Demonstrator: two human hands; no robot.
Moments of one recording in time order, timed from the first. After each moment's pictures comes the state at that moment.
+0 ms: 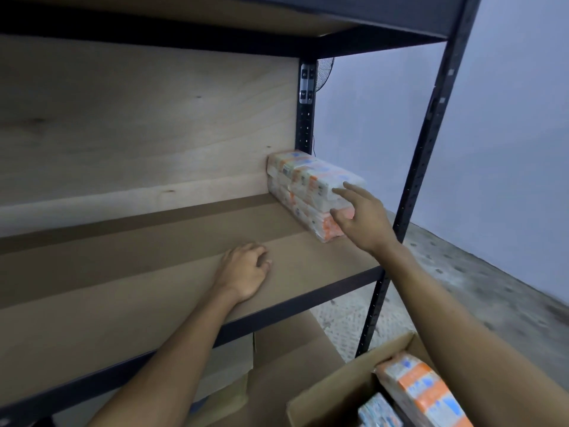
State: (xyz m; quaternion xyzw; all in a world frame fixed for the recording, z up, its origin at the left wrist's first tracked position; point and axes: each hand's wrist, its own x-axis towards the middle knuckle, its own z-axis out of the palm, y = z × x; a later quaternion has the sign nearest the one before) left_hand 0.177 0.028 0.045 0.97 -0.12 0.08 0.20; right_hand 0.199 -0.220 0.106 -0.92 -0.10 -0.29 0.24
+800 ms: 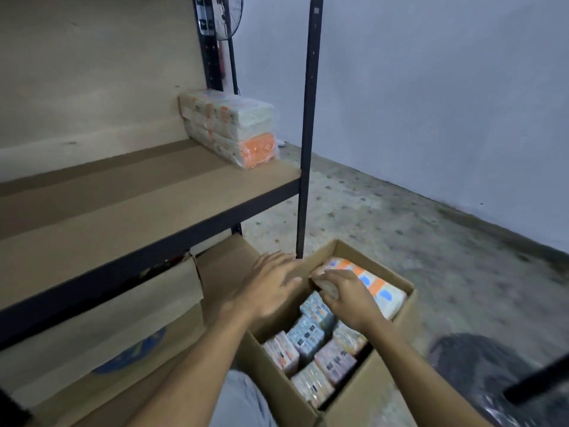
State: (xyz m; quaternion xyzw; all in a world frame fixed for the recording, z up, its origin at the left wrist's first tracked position) left_hand 0.039 -0.088 -0.069 0.89 -0.38 -0.03 0.23; right_hand -0.045 -0.277 -0.097 -0.97 0.04 -0.09 0.22
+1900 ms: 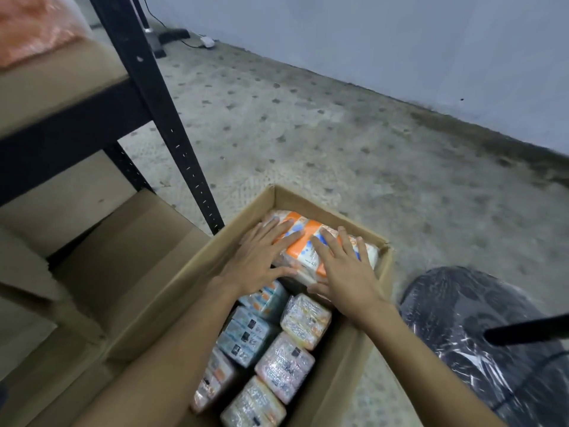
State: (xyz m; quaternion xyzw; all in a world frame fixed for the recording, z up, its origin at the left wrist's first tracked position) left_hand 0.149 -0.269 -0.264 0.82 -0.54 -0.08 0.14; right_hand -0.004 -0.423 -0.244 -0.99 0.12 -0.01 0.05
